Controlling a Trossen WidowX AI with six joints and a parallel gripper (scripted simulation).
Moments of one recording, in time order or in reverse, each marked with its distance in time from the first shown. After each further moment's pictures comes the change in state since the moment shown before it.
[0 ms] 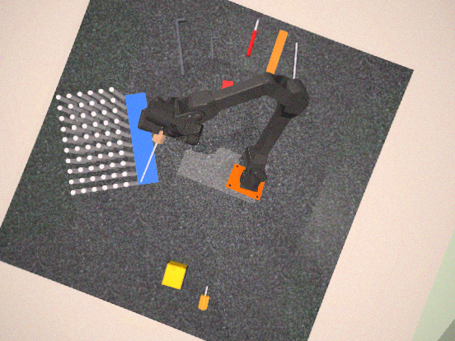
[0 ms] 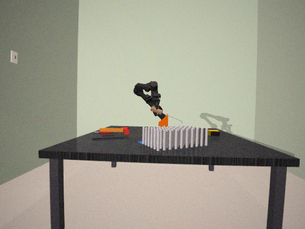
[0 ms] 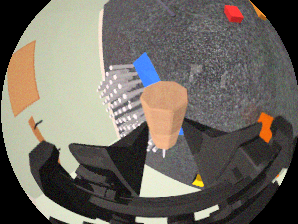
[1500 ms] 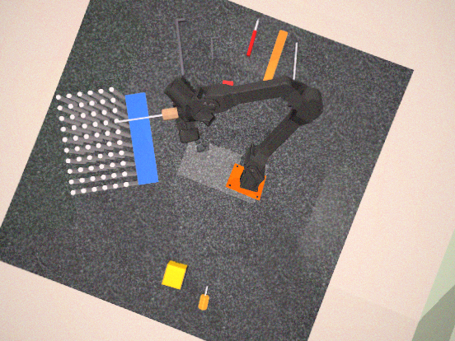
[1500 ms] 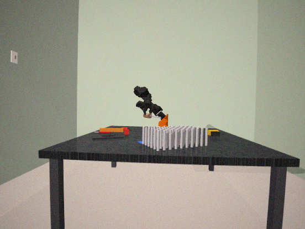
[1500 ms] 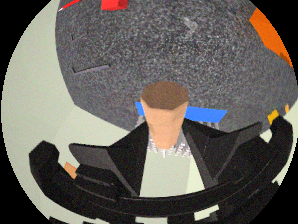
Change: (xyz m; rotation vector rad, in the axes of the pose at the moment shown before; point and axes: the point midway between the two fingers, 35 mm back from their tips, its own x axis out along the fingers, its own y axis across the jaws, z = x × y) arm 0.019 -0.040 0.069 1.094 -0.091 0.042
